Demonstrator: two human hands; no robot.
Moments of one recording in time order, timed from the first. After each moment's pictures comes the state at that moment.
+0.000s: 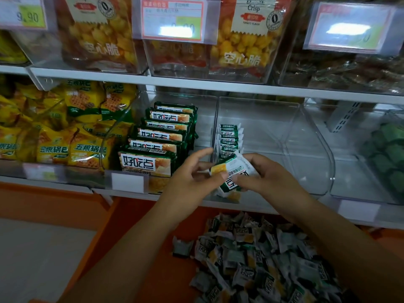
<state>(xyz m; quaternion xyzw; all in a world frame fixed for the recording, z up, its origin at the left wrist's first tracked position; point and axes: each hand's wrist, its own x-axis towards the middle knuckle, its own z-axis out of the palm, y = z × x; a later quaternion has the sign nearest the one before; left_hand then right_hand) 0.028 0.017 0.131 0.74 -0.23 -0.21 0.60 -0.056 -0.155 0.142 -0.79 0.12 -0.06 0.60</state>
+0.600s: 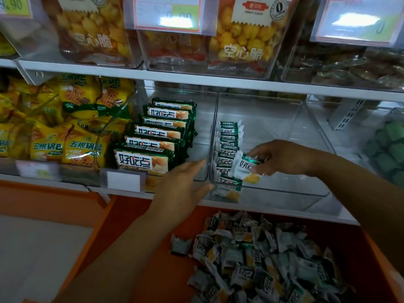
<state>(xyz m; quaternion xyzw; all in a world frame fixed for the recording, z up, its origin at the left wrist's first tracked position) 0.047 0.019 0.103 0.89 -0.35 -0.05 0.28 -0.010 -0.232 0.162 -0.93 0.15 0.16 0.30</state>
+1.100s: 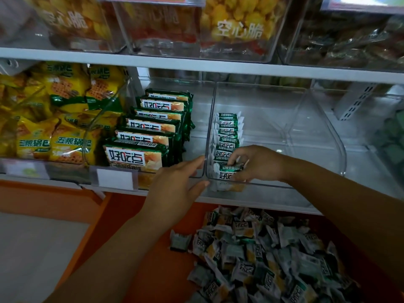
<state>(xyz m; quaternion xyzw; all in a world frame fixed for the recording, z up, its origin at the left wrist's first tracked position) 0.051 0.017 0.091 0.89 -0.36 0.00 0.29 0.010 -0.211 0.111 -0.91 0.11 0.15 0.38</state>
